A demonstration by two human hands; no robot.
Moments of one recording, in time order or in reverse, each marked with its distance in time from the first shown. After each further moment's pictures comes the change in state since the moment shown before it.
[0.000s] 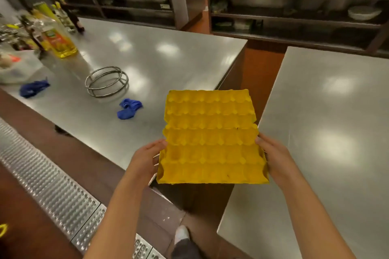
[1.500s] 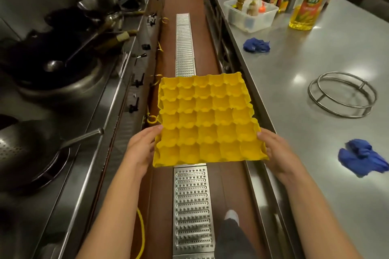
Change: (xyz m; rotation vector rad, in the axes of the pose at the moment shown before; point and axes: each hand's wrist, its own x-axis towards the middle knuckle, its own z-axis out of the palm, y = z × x) left_hand -0.141 -0.018 -0.600 -0.570 0.932 0.199; right_hand -0.009 0.182 0.706 -0.492 -0.876 0.134
